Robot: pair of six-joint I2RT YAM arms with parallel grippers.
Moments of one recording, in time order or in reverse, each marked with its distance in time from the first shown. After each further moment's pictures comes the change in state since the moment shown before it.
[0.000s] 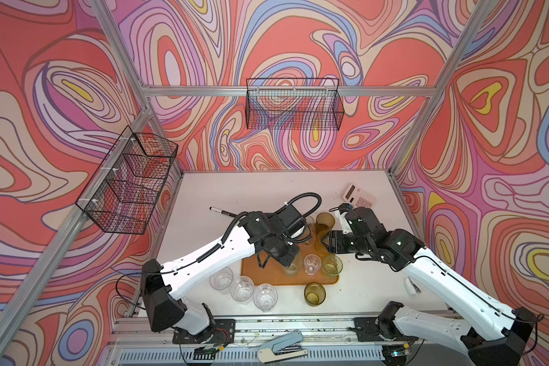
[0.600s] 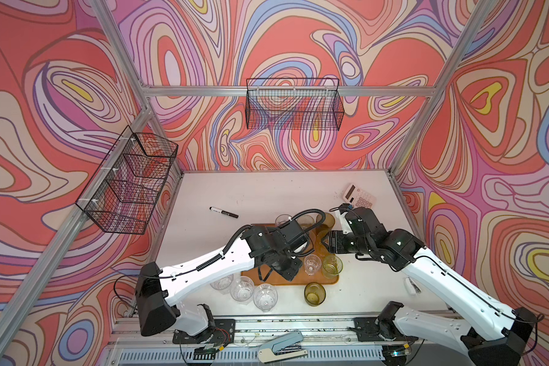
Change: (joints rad) left arm -0.089 -0.054 -0.148 0.117 0.029 -0.098; right arm 0.000 0.000 0.000 -0.005 0.004 0.007
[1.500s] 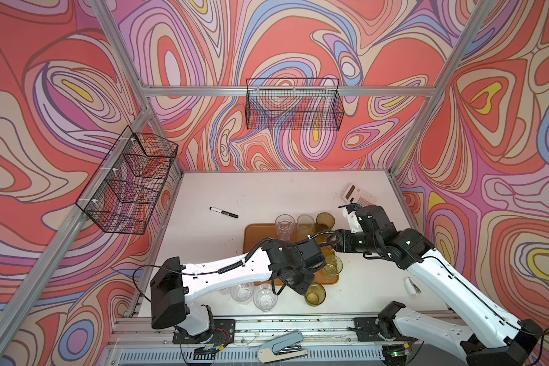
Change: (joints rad) left arm -0.135 0.111 -0.031 0.086 -0.019 -0.178; right arm -0.127 -0.038 0.000 -0.061 -0.112 -0.045
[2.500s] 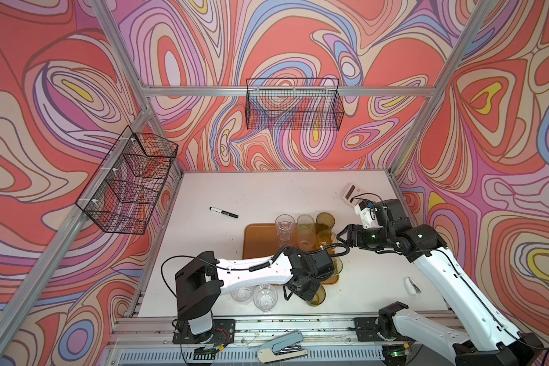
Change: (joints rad) left arm -0.030 0.179 -0.016 0.064 0.009 -0.038; right arm -0.215 0.002 0.035 -0.083 -0.177 -0.076
